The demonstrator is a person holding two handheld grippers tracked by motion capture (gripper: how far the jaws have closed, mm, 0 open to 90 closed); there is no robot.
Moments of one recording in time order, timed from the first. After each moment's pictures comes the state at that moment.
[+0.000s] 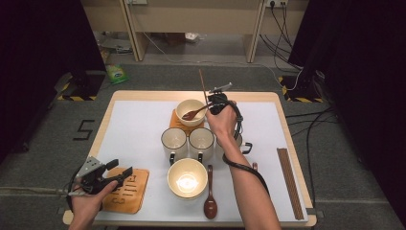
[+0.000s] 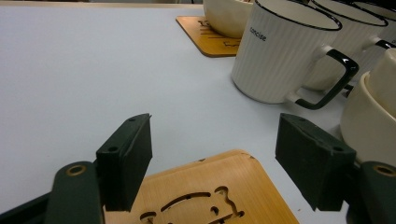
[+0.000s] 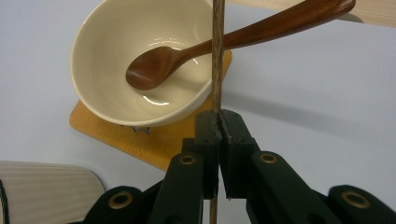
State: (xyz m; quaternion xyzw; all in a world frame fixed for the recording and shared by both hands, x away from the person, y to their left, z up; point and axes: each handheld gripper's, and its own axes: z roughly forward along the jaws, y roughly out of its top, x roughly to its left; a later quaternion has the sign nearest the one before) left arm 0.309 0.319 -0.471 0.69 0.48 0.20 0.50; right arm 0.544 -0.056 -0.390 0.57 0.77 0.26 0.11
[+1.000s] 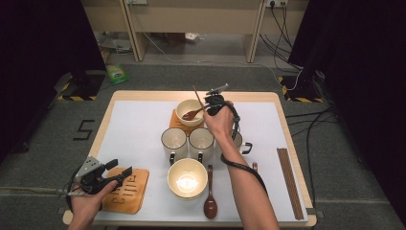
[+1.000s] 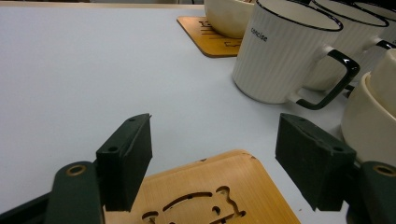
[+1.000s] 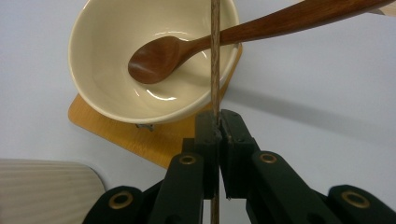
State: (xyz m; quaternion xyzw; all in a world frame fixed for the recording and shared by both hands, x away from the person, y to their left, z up) left arm 0.309 0.320 -0.471 0.69 0.48 0.20 0.50; right arm 0.548 -0.048 -0.399 0.57 0.78 0.25 0.10
